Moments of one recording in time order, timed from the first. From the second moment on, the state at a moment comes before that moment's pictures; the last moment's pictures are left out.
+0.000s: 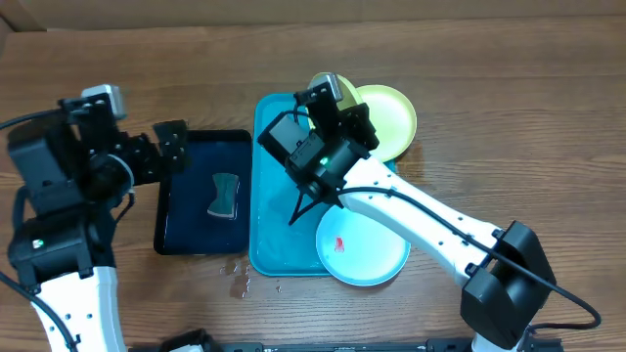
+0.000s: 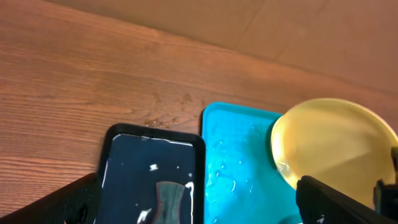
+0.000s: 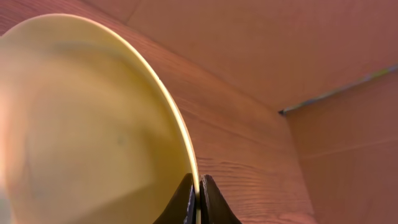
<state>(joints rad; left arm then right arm) 0.30 1.10 1.27 -0.83 0.41 -0.10 0.86 1.90 1.63 -0.90 1.13 0.30</state>
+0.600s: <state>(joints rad) 0.36 1.10 1.27 -0.81 0.55 -0.04 0.91 1.90 1.49 -0.61 1.32 0.13</state>
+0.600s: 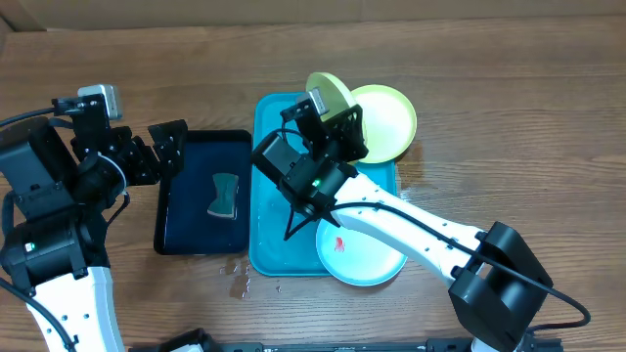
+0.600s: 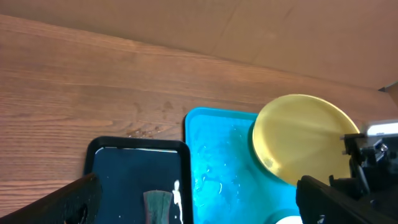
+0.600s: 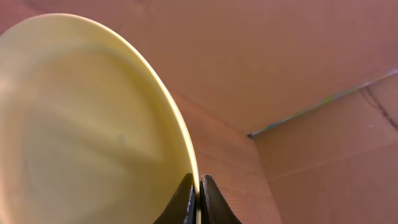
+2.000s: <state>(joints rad) 0.36 1.10 1.27 -0.81 0.55 0.00 0.97 1.90 1.49 -0.40 1.17 -0.21</state>
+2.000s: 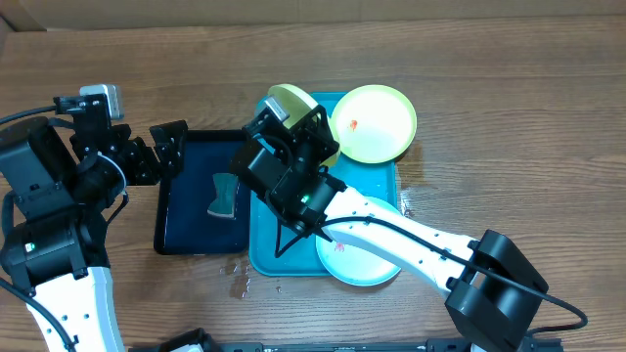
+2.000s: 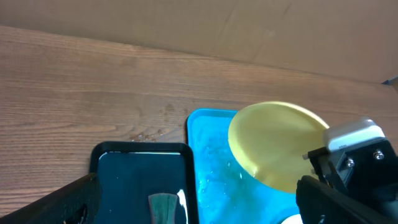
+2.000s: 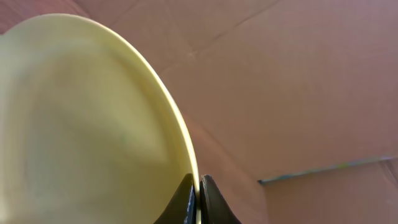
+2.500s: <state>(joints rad) 0.36 1.10 1.27 -0.82 0.55 0.00 0.61 1.70 1.51 -0.65 0.47 0.26</state>
